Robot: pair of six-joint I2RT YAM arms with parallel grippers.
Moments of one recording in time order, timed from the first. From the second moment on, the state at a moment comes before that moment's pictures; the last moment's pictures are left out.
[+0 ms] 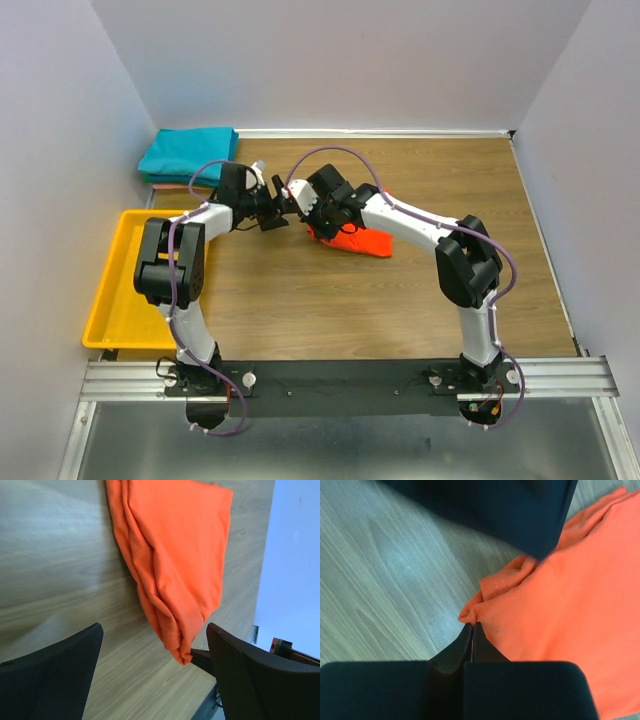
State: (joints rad) left arm -0.11 1.82 1.10 0.00 0.69 -0.64; right arm 0.78 2.04 1.65 -0.56 -0.15 -0.29
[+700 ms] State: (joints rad) left arm -0.25 2.03 1.06 0.37 0.57 -1.02; right arm 0.78 2.04 1.71 -0.55 -0.17 -0.24
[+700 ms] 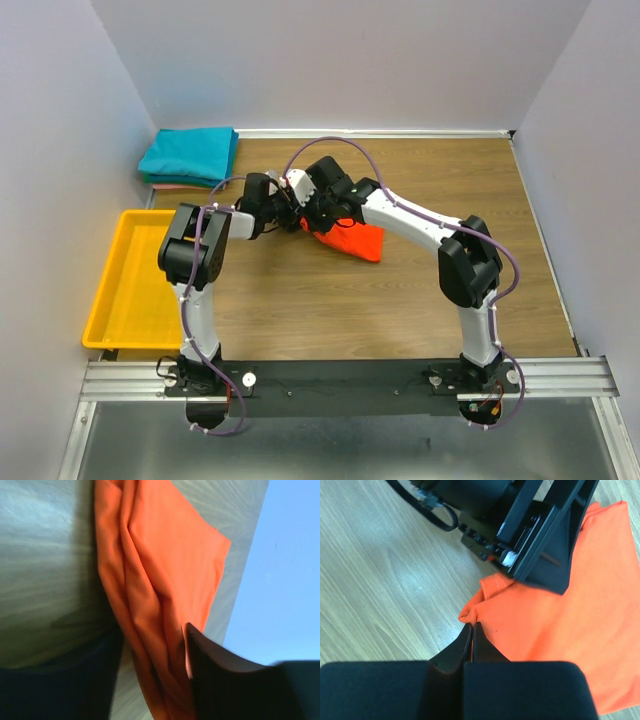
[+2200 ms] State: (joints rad) left arm -0.25 2.10 1.65 -0.22 0.09 -0.21; right arm 0.52 1.80 1.62 -0.53 -0.18 -0.18
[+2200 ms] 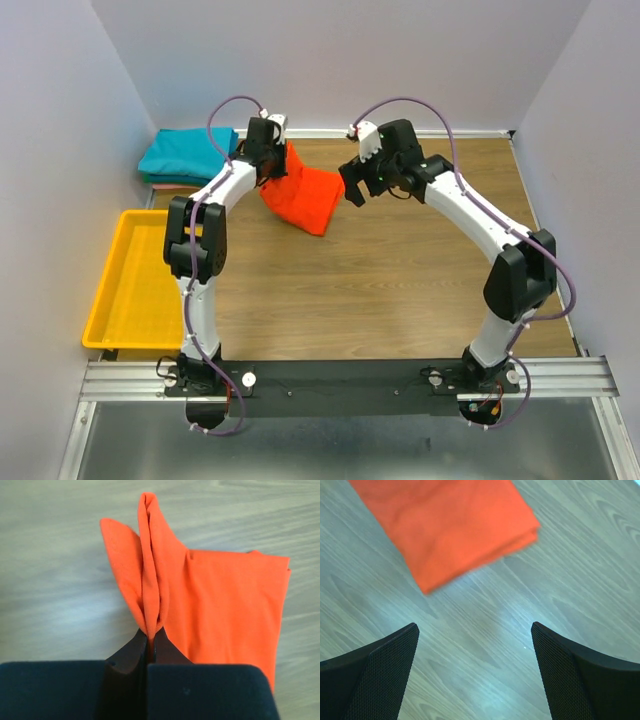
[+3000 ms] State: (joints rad) left arm -0.11 2.27 2.26 -0.51 -0.03 0.26; right arm 0.51 1.72 1.48 -0.53 -0.14 -0.24
